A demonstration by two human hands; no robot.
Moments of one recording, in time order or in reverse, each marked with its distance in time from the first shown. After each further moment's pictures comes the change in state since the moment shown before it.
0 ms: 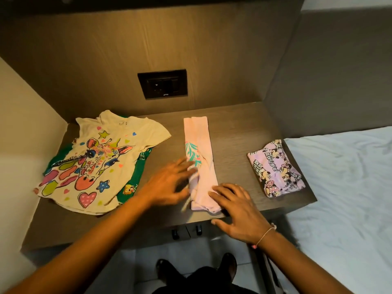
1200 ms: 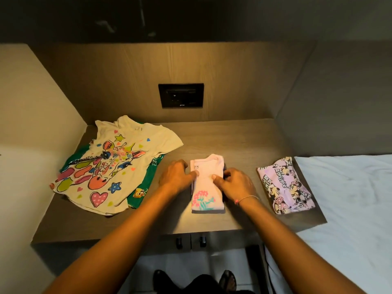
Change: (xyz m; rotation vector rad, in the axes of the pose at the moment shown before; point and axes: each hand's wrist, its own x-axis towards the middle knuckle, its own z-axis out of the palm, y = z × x) left_hand 0.047 -0.006 0.005 -0.319 0.247 -0.809; right_hand 0.108 0.002 -0.022 0.269 0.022 0.626
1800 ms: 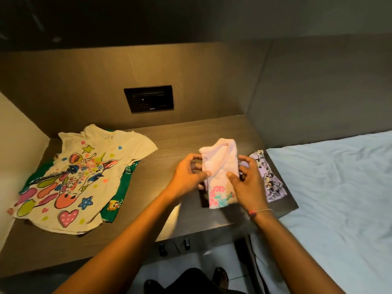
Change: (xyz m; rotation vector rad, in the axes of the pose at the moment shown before) left_hand -0.044 0.082 0.012 -0.829 -0.338 0.195; right_hand -0.053 0.031 -0.058 0.737 0.300 0.015
